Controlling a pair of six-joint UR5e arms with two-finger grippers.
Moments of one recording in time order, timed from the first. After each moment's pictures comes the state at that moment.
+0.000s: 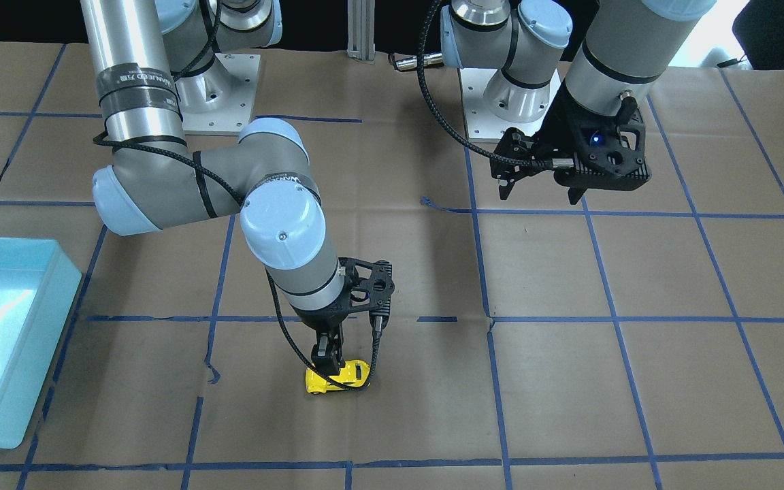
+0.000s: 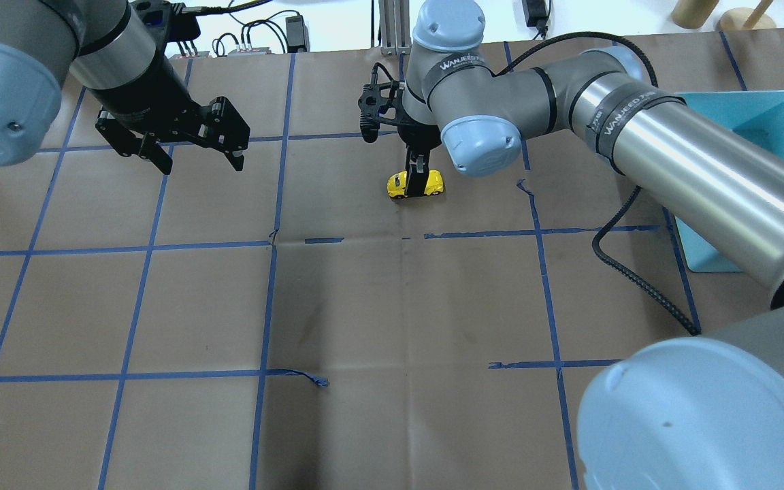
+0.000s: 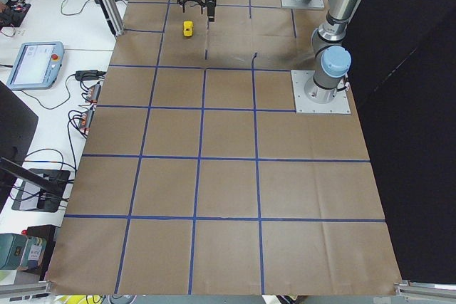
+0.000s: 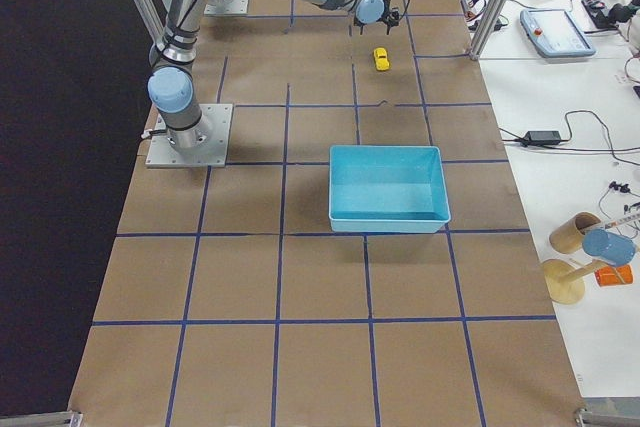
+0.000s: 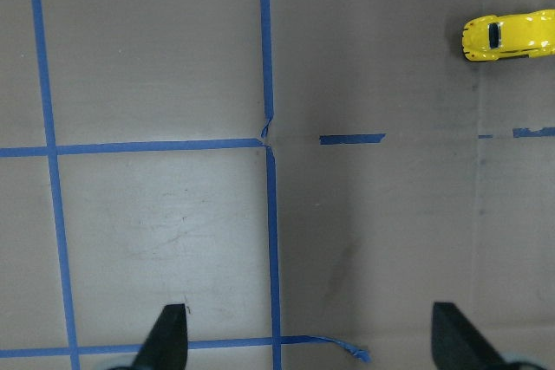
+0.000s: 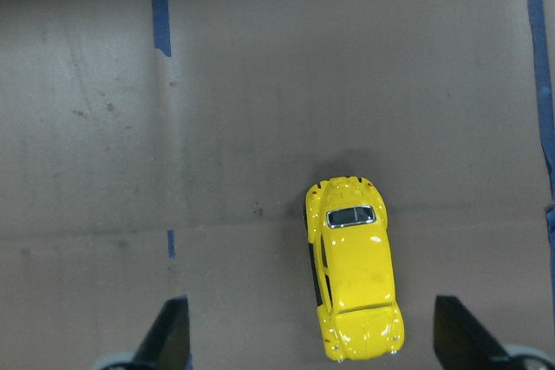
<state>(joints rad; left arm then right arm) -1.56 -1.60 -1.58 -1.52 1.53 0.03 1.85 -1.02 1.47 -2.12 -1.43 -1.23</state>
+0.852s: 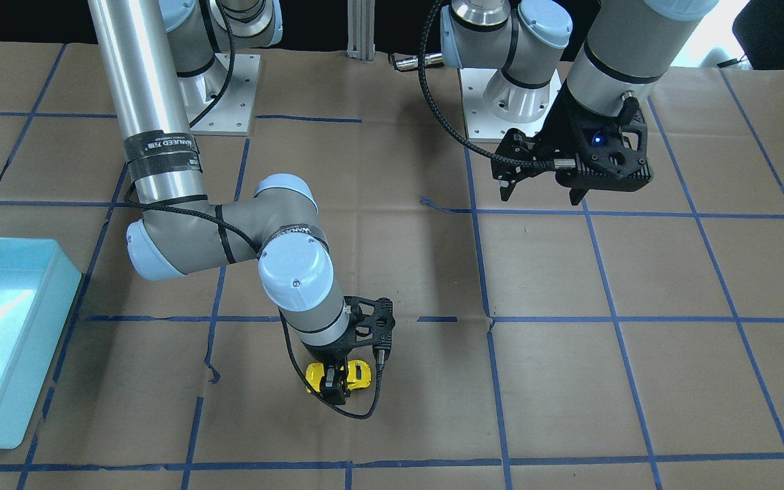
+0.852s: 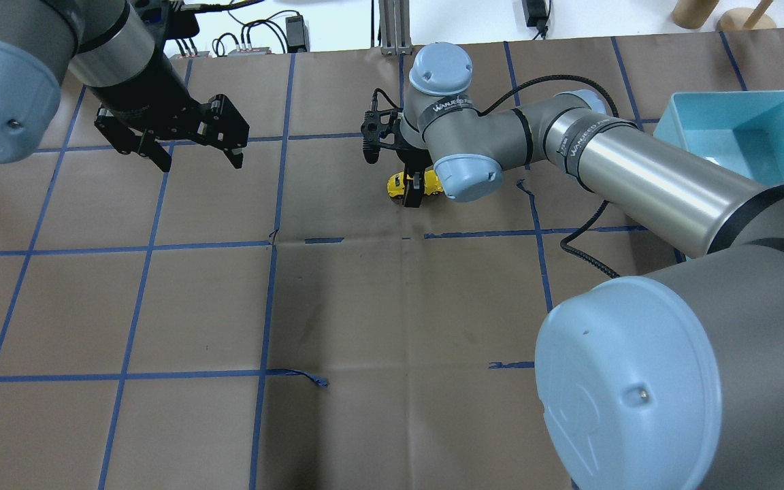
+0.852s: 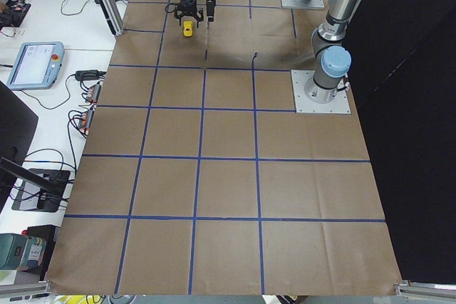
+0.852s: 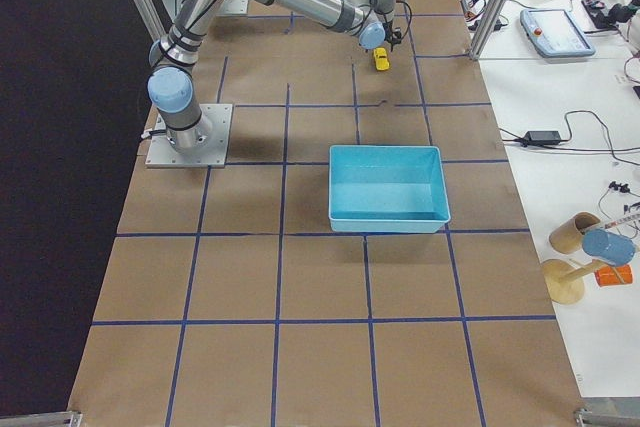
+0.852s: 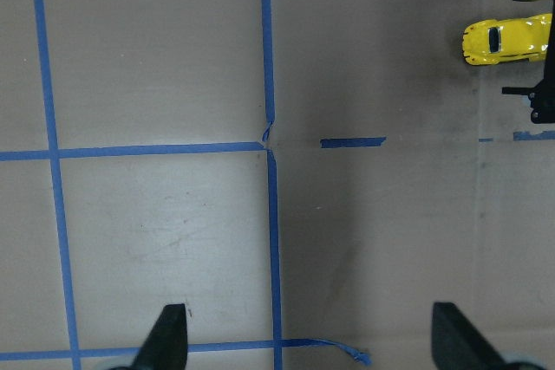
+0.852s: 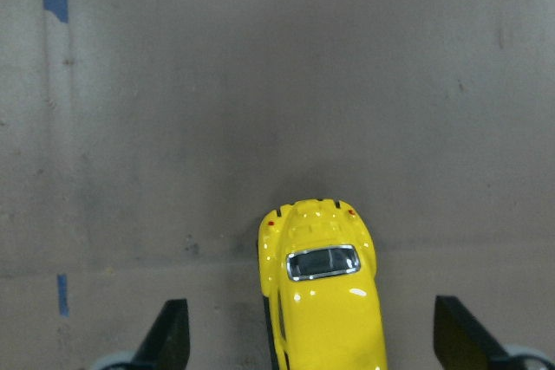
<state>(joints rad) -1.56 -1.60 -1.57 -1.52 1.53 0.03 1.85 -0.90 1.49 -2.30 -1.43 -1.24</state>
